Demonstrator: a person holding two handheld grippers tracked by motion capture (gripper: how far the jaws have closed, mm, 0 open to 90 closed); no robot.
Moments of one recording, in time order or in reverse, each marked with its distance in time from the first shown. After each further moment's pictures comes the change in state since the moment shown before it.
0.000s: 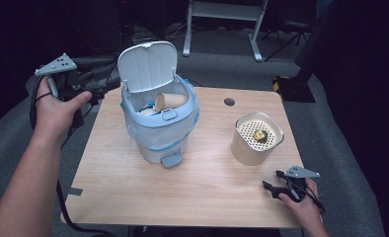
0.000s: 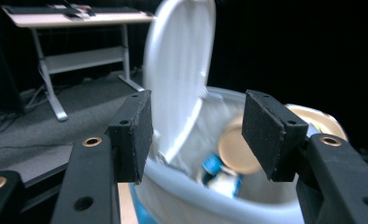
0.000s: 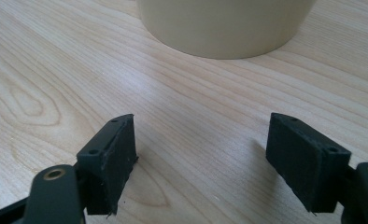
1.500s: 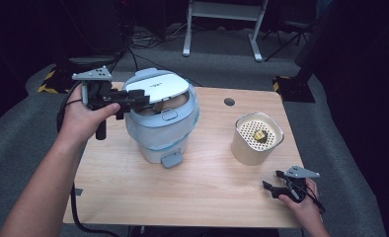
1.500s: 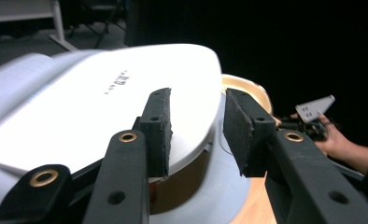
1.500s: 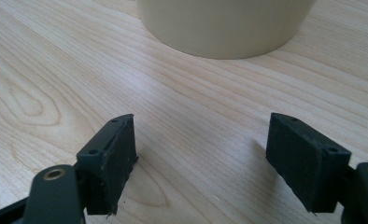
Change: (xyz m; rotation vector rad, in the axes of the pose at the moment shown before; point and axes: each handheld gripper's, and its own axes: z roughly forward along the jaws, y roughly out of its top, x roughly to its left) left arm -0.062 -0.011 0.035 0.192 -0.244 -0.053; right arm 0.000 0.000 0.000 0.000 -0.001 -0.001
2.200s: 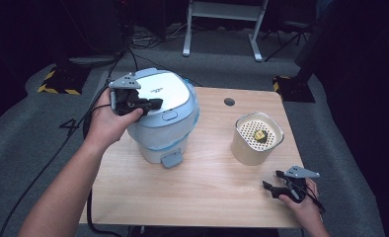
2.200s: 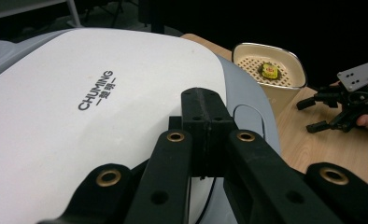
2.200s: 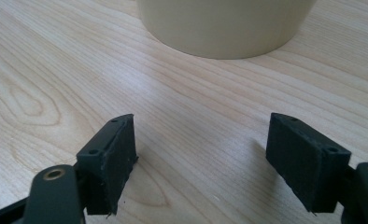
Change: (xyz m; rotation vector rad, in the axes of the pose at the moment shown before) left arm -0.014 0.000 0.044 0.102 0.101 0.113; right arm 0.000 0.000 0.000 0.000 0.000 -0.001
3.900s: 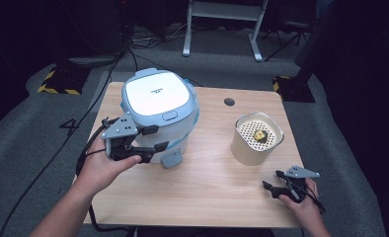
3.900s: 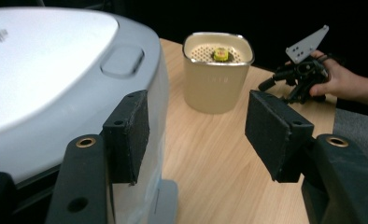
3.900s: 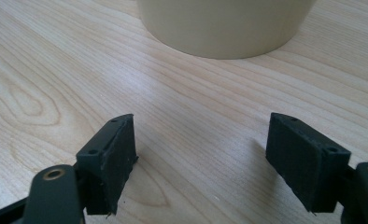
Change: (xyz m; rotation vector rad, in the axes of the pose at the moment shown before) left arm -0.063 -0.066 -0.024 -0.068 -0.053 0.096; right arm 0.000 0.000 0.000 0.001 -0.001 0.002
